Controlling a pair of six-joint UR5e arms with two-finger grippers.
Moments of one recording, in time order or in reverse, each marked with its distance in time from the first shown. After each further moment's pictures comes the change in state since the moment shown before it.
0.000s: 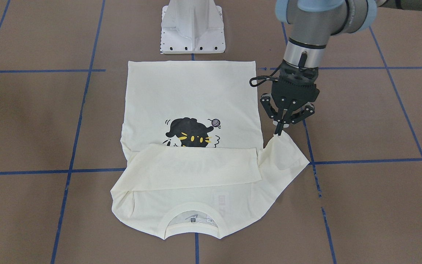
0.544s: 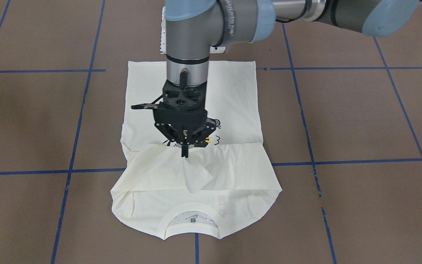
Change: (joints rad) left arm 0.141 -0.506 0.494 0.017 0.160 -0.293; right arm 0.015 -0.004 -0.001 -0.001 0.003 0.002
